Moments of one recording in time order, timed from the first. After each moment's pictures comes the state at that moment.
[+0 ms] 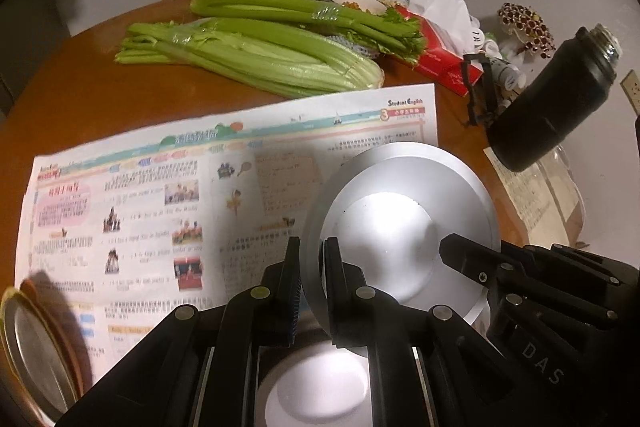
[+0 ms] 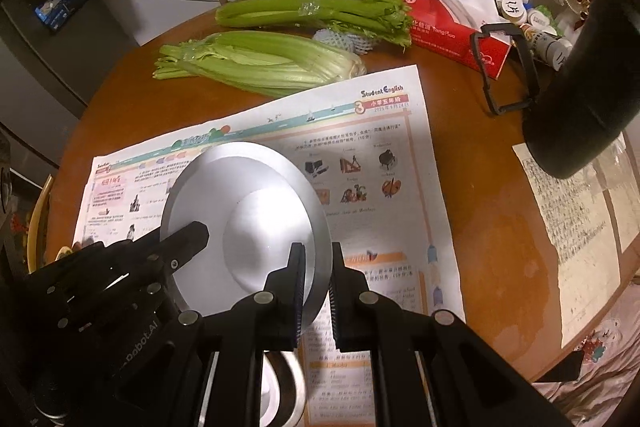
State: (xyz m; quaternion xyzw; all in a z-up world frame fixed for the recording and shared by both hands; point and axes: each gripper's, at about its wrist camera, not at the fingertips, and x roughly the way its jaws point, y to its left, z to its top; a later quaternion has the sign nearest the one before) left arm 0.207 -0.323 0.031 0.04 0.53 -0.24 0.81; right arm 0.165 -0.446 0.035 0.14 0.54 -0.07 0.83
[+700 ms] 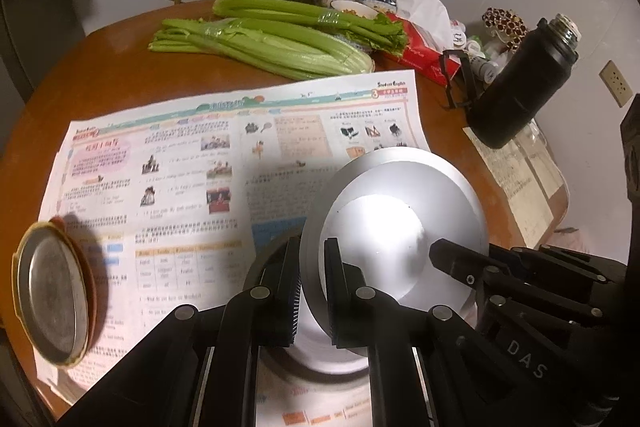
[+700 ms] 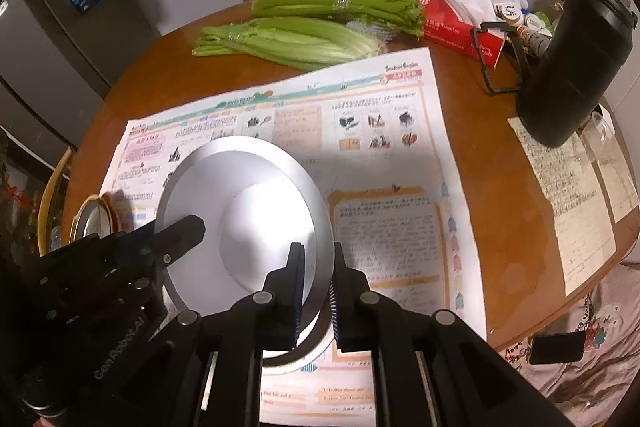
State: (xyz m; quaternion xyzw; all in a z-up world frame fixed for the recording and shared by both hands) left arm 0.134 -0.271 0.054 0.03 0.51 -0.24 0.82; right arm 0.097 -0.397 0.053 0.12 0.53 -0.05 0.83
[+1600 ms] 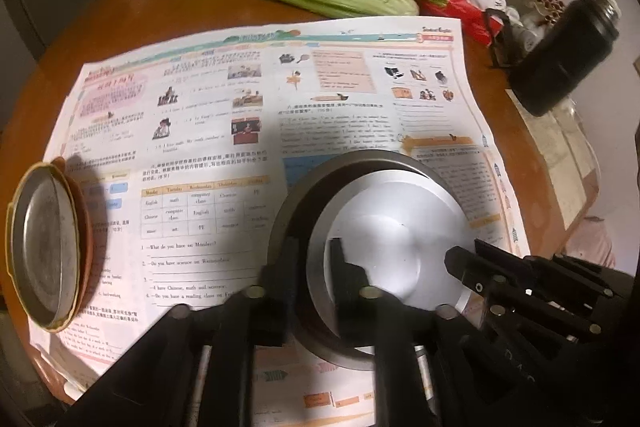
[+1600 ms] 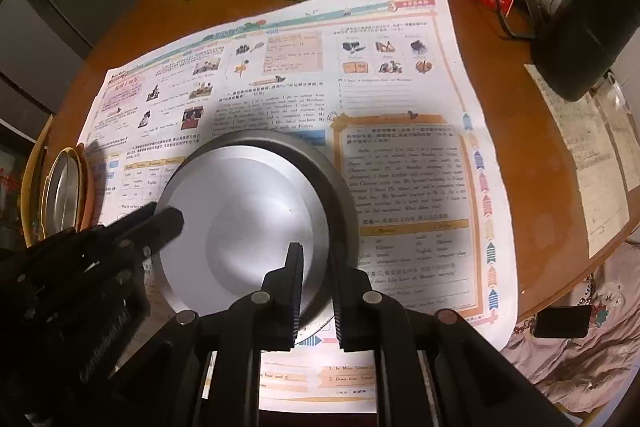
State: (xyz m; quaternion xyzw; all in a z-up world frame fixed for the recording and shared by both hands) left arm 0.134 -0.258 0.005 0.04 0.57 -0.19 0.80; right arm 0.088 -0.381 -0.002 0.12 0.59 -0.06 0.79
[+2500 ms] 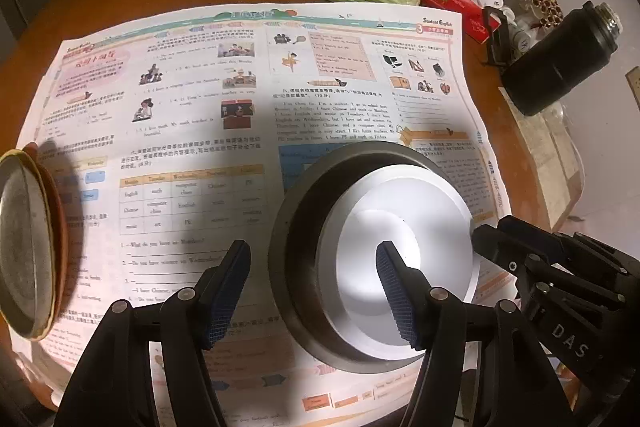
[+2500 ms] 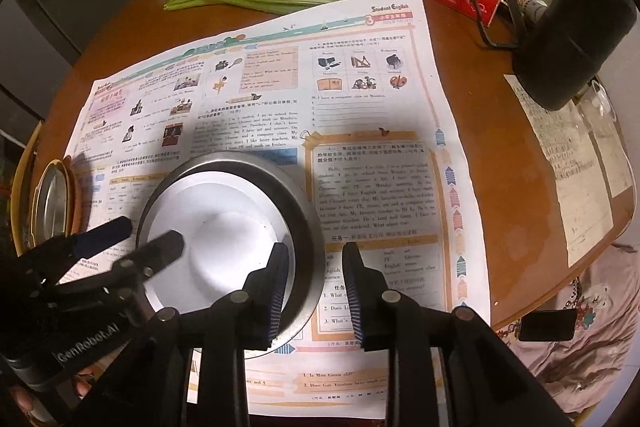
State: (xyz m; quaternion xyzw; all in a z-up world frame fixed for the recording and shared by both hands) left arm 0.148 -0.250 -0.011 0.01 0.60 -0.22 0.77; right arm 0.091 -0.396 0.008 0.10 0.59 -0.08 0.80
